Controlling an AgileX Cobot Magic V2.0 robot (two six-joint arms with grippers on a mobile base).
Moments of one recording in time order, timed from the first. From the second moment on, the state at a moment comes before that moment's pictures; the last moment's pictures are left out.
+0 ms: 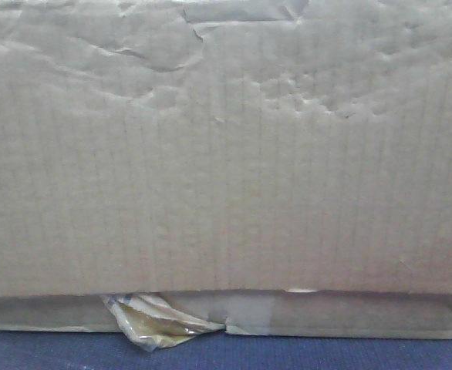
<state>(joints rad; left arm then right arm) -0.63 1.70 -1.68 0.27 1.19 -0.68 -0.09 0.00 0.00 0.04 0.06 -0.01</state>
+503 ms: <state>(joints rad) -0.63 1.70 -1.65 0.26 1.14 -0.68 -0.09 0.00 0.00 0.04 0.06 -0.01</state>
